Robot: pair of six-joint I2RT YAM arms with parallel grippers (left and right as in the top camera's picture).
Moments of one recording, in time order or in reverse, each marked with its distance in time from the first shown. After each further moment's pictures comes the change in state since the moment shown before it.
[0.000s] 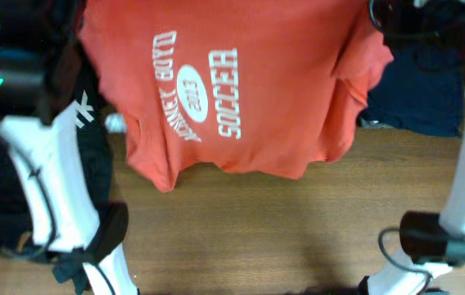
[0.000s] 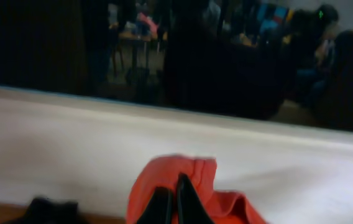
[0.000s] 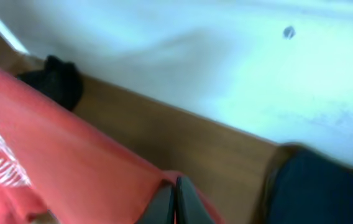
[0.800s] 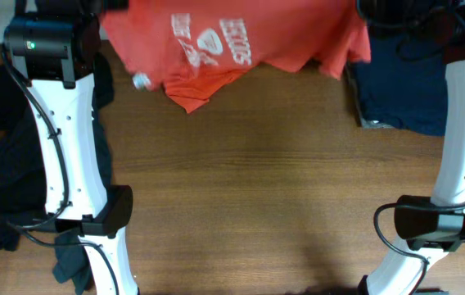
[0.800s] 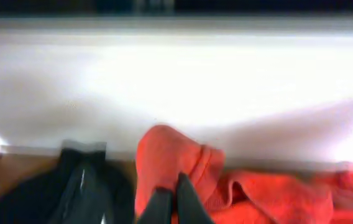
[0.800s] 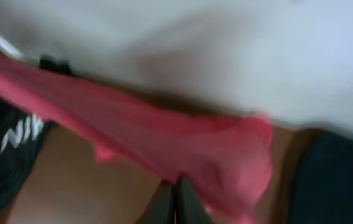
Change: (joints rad) left arm 0.020 0.118 -0.005 -0.226 -0.021 0.102; right arm 0.013 0.092 0.000 -0.060 0.010 0.082
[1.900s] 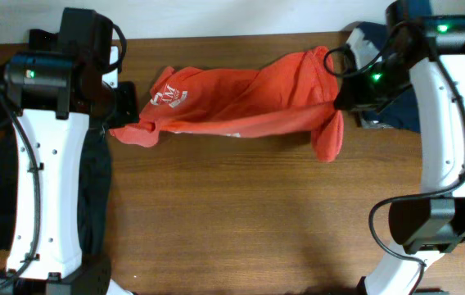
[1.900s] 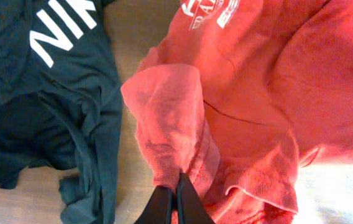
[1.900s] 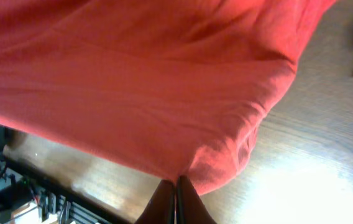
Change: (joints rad) left arm -0.013 -0.444 -0.837 -0.369 0.103 -0.150; right arm 0.092 -0.024 -0.320 -0.414 0.148 -0.025
